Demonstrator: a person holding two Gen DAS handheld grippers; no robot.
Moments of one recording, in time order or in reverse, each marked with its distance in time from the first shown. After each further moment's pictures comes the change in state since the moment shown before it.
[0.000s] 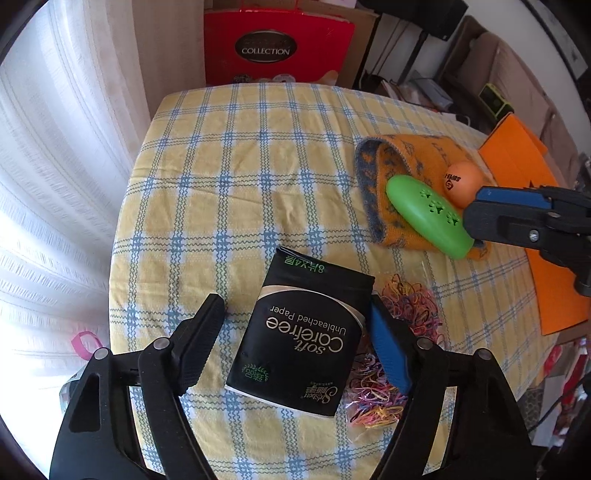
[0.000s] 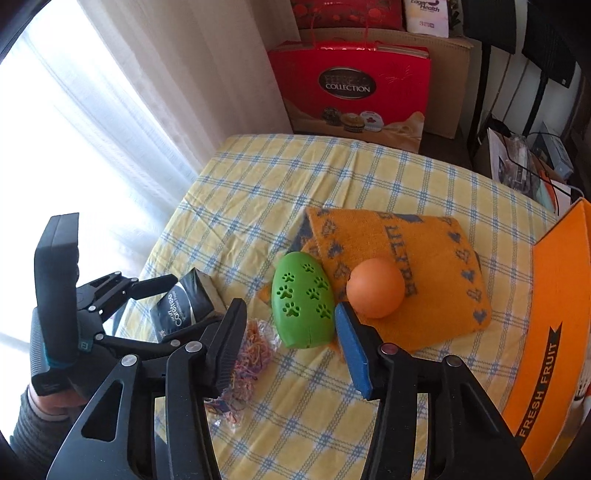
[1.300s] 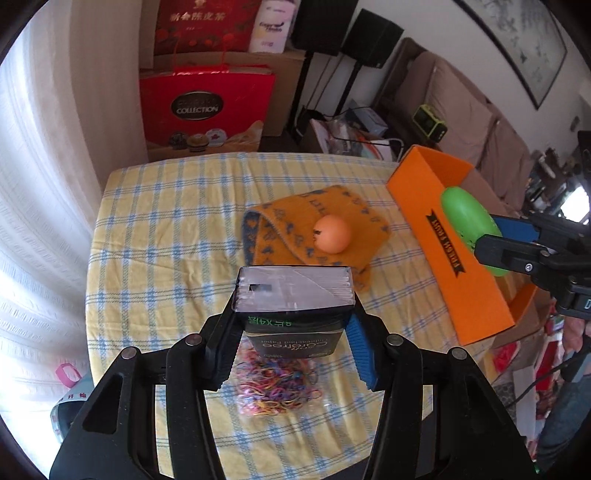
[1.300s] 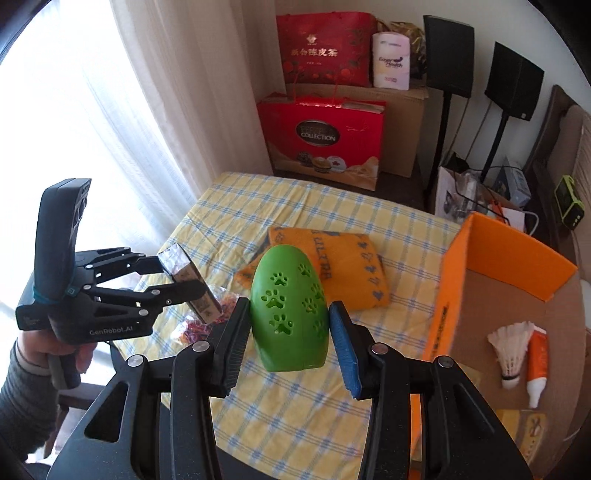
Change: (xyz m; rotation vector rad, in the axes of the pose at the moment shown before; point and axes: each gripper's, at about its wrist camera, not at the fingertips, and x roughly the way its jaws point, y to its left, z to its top) left arm -0.080 -0.071 0.021 0.088 -0.115 -0.181; right arm -0.131 -0.029 -0.043 -0.043 -0.156 -0.088
